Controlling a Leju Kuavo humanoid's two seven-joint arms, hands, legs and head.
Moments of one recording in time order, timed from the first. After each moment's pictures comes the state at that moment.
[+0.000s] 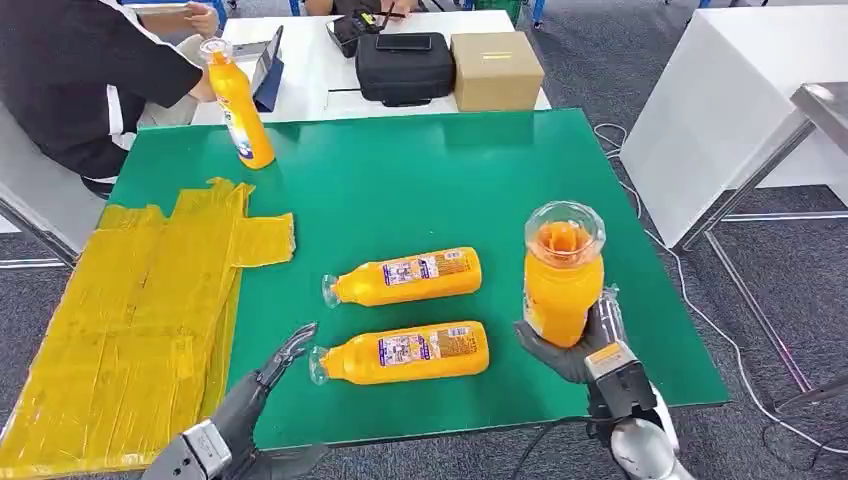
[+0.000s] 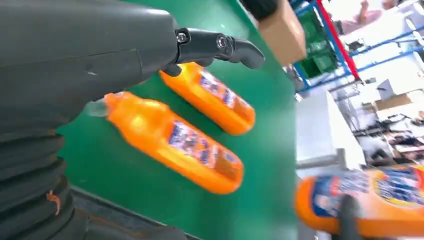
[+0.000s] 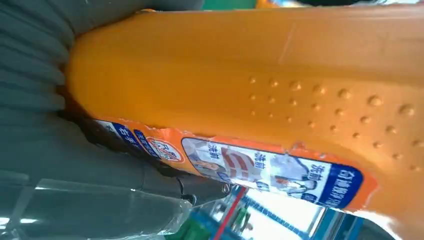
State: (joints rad) left arm 0.10 0.18 -0.48 -1.89 -0.05 -0.11 -0.10; right arm 0.08 -0.26 0.28 -1.77 0.06 -0.25 -0.41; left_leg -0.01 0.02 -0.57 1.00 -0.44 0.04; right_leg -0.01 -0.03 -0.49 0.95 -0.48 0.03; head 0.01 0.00
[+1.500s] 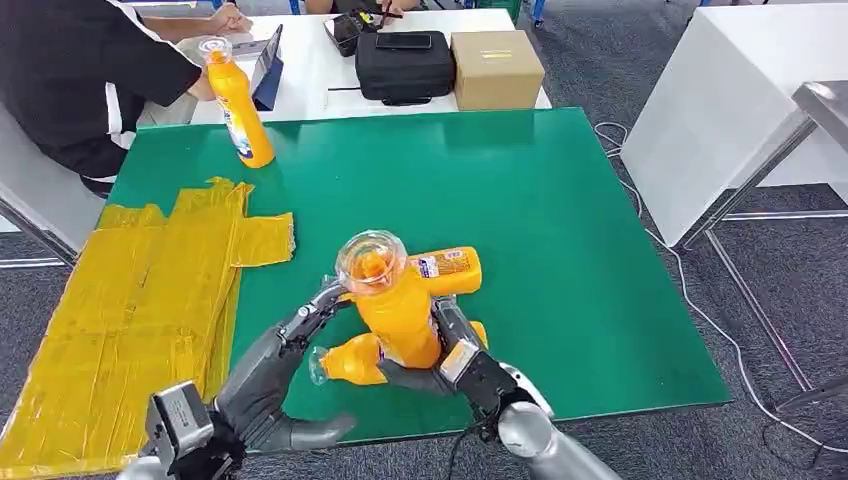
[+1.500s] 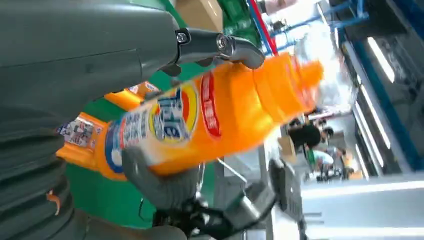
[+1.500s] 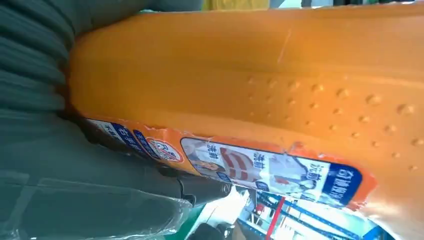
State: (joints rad) left arm -0.13 0.15 -0.64 -1.90 0.14 -0.11 -0.11; right arm -0.18 -0.12 0.70 -1.51 -0.02 -0.16 -0.38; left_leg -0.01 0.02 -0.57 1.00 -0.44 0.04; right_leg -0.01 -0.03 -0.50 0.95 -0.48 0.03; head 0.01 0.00
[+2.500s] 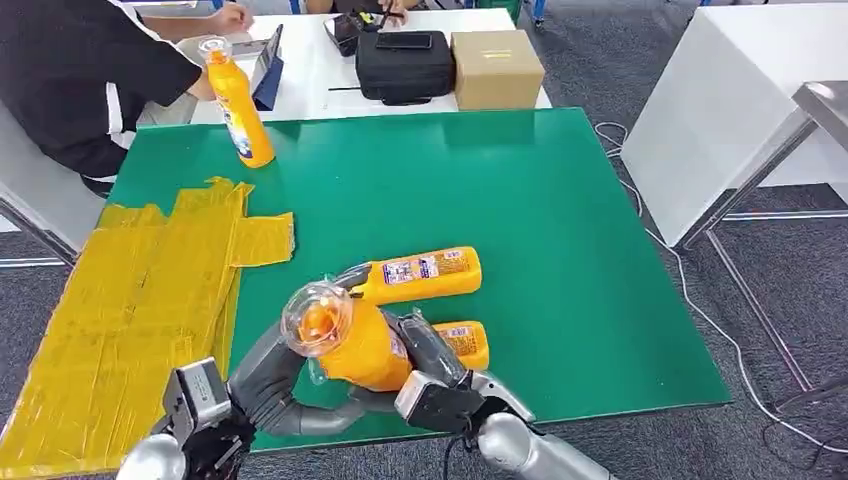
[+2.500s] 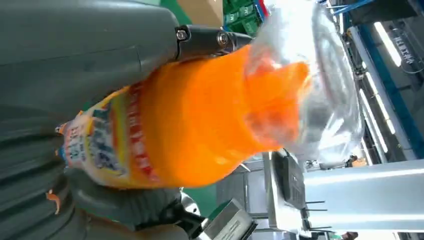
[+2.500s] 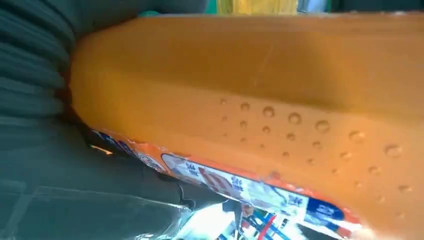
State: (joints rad) left arm -0.16 0.10 -0.61 -1.84 0.14 -0.21 -0.09; right arm -0.24 -0.13 0.85 -1.50 0.14 -0.18 -0.33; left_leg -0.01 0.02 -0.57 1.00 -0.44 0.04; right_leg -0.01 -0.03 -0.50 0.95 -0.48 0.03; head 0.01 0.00
